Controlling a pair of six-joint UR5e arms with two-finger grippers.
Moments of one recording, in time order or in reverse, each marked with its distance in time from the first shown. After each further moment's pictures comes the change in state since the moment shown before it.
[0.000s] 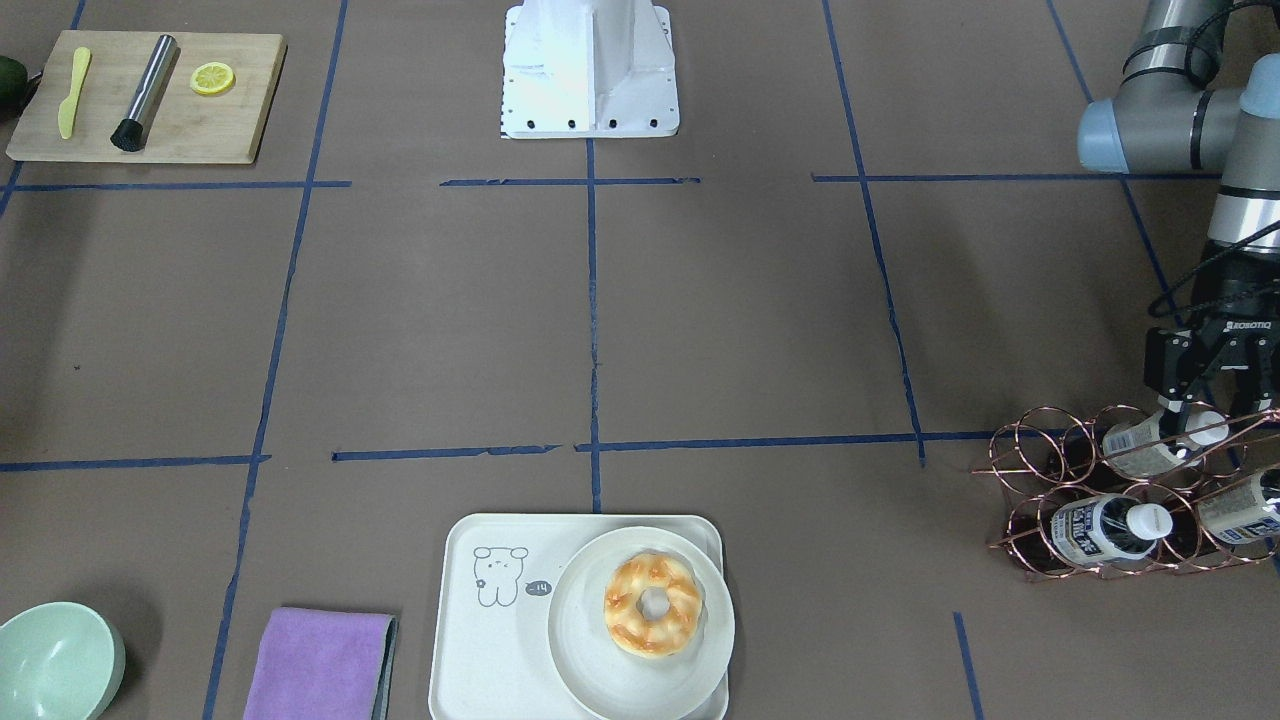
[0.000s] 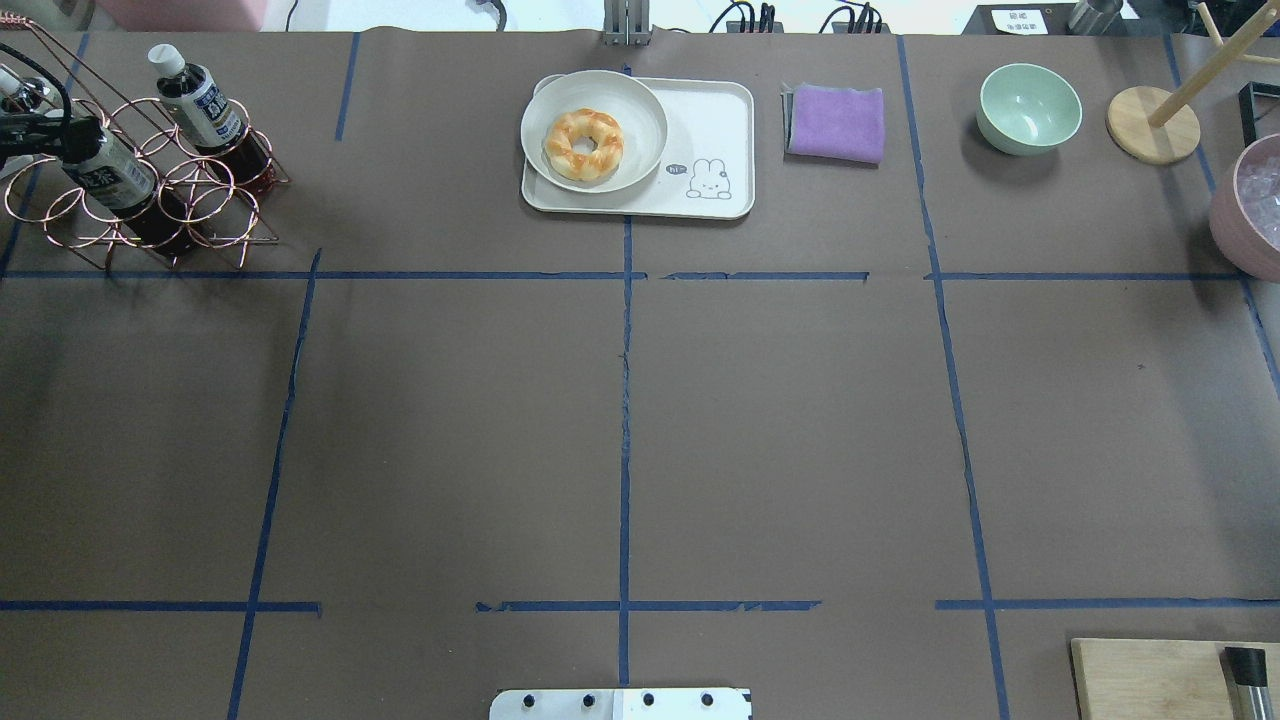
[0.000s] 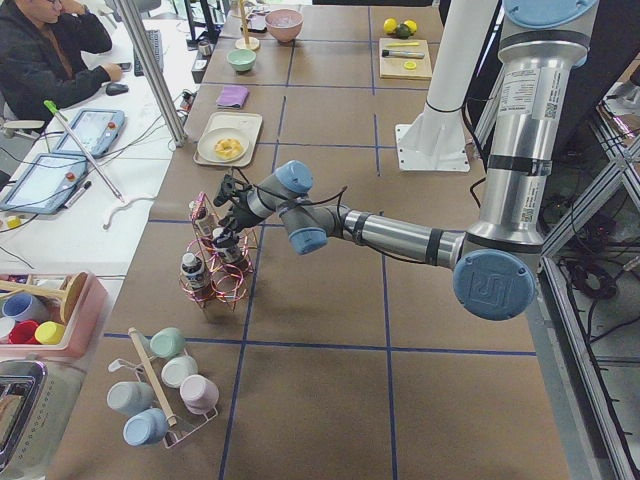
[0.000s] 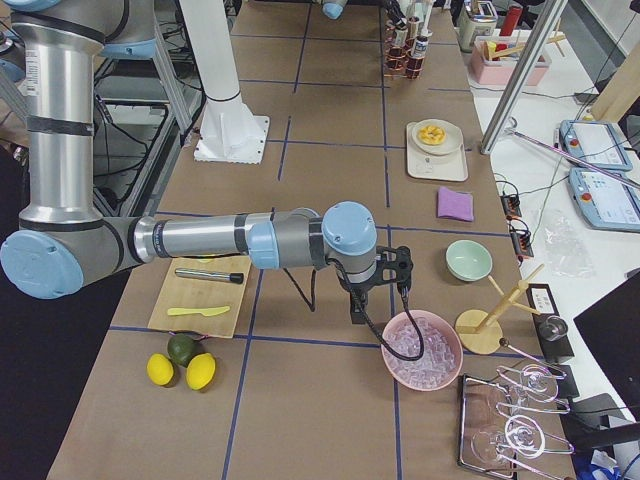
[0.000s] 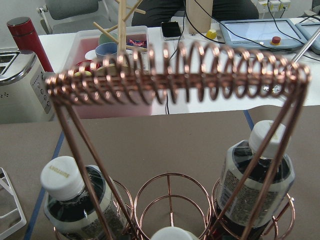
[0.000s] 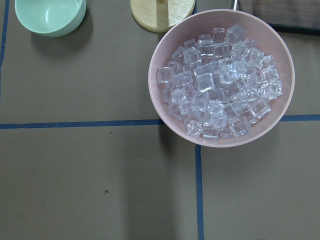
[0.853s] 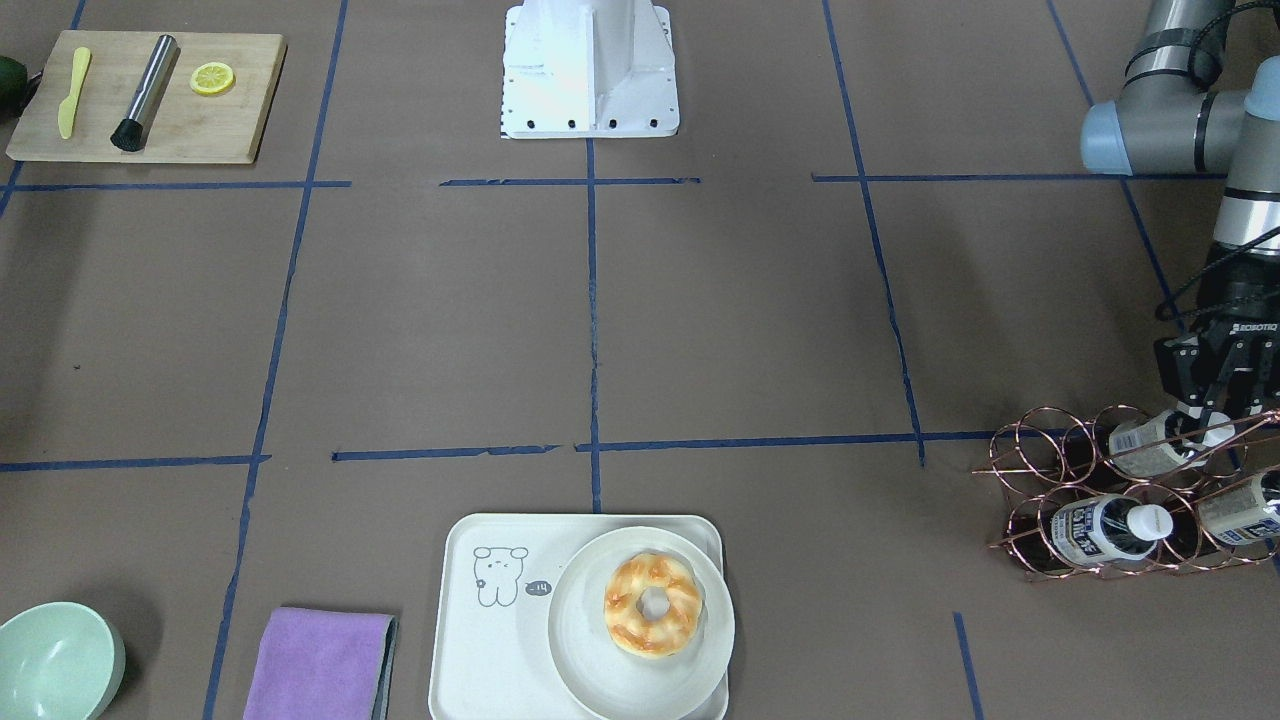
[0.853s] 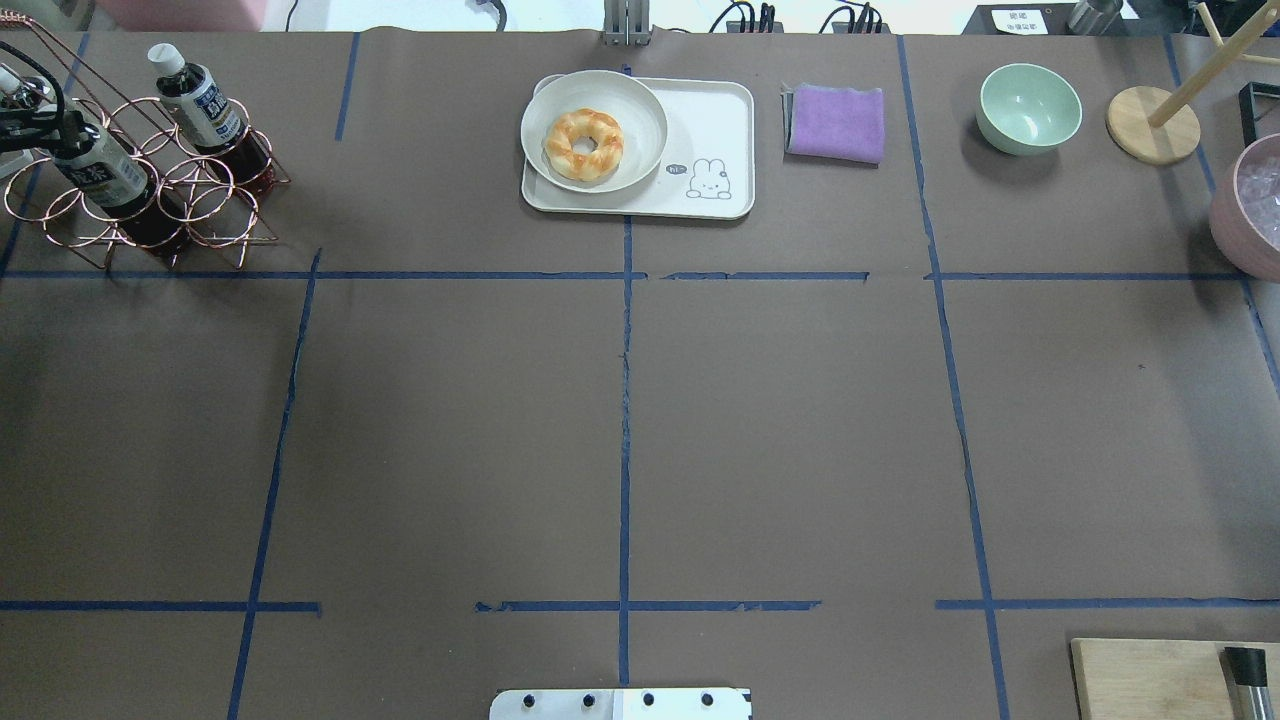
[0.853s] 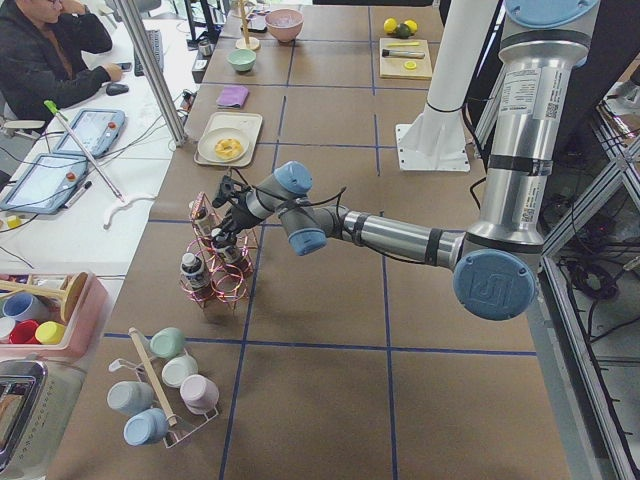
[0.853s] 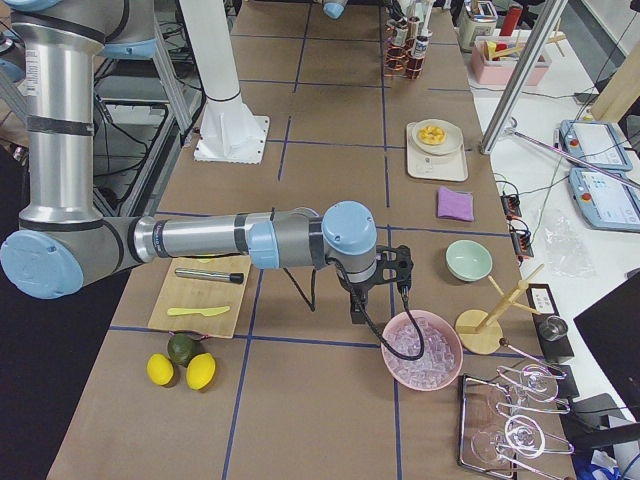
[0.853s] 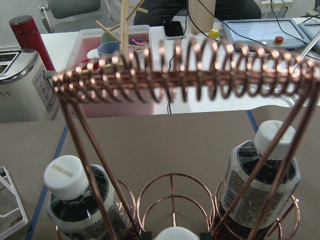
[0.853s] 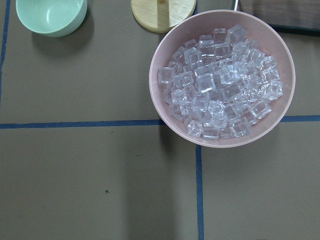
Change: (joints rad) left arm -0.019 -0.003 0.001 -0.001 -0.004 -0.007; right arm 0.000 0.000 0.001 0.000 0.000 -0.001
